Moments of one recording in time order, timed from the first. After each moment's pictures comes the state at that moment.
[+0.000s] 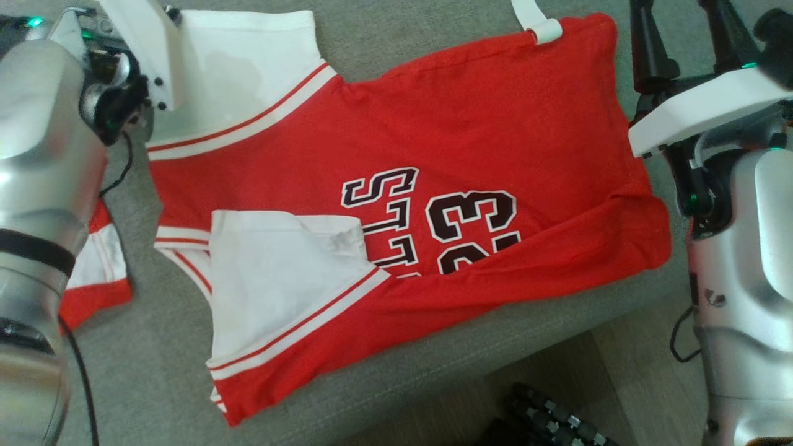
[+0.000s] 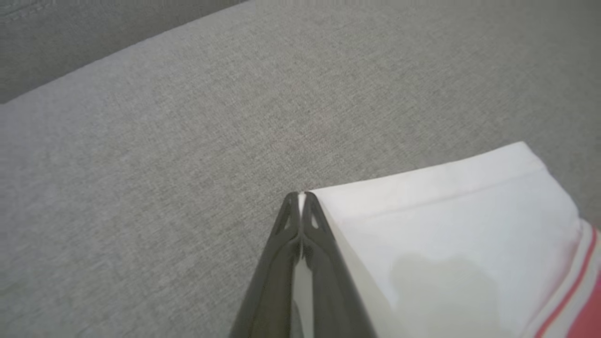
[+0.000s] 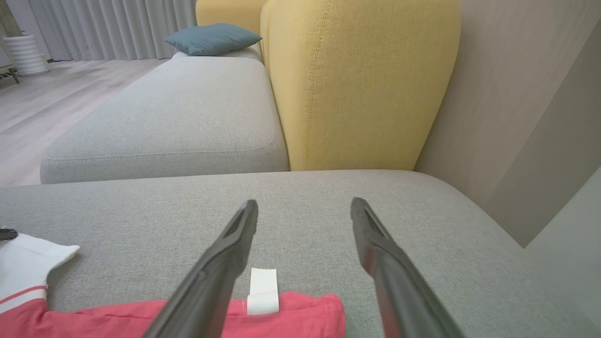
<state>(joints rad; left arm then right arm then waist) -1.18 0.33 -0.73 0.97 -0.65 -0.13 0.35 -0.63 -0.11 0.05 0.21 0.19 0.12 0.12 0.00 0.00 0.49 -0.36</state>
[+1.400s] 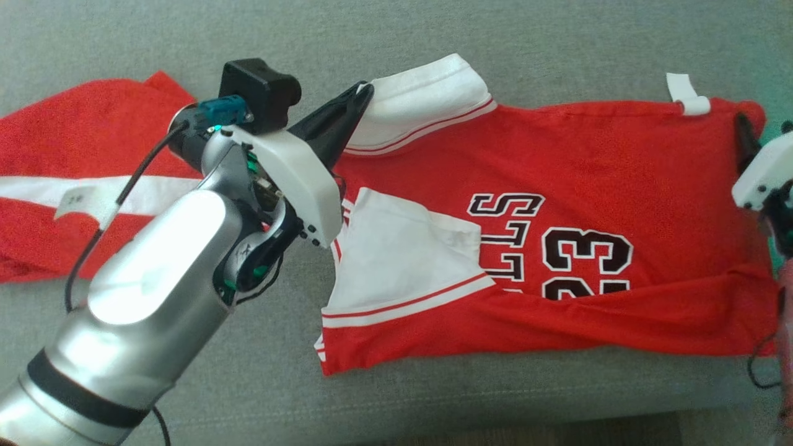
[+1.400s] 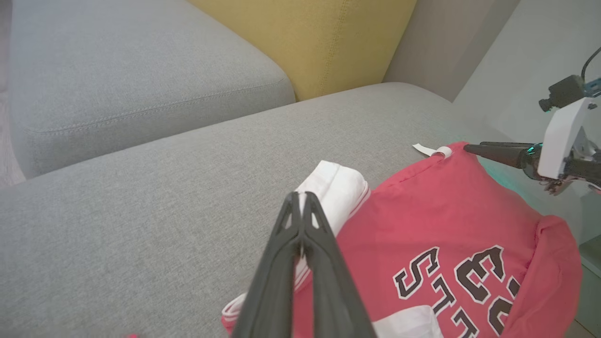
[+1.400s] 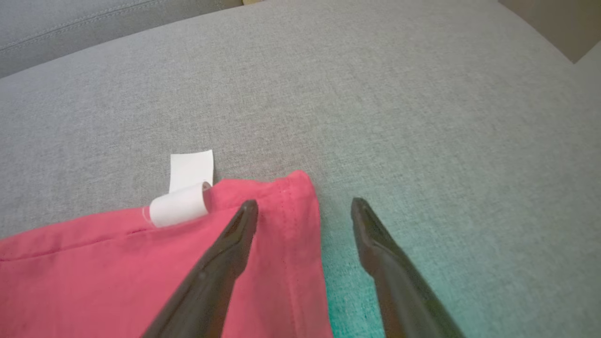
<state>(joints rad) -0.77 0.37 -0.83 0.14 -0.72 0.06 0.13 -0.66 -0.25 -0.25 0.70 0.16 0.12 0.36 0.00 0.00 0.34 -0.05</state>
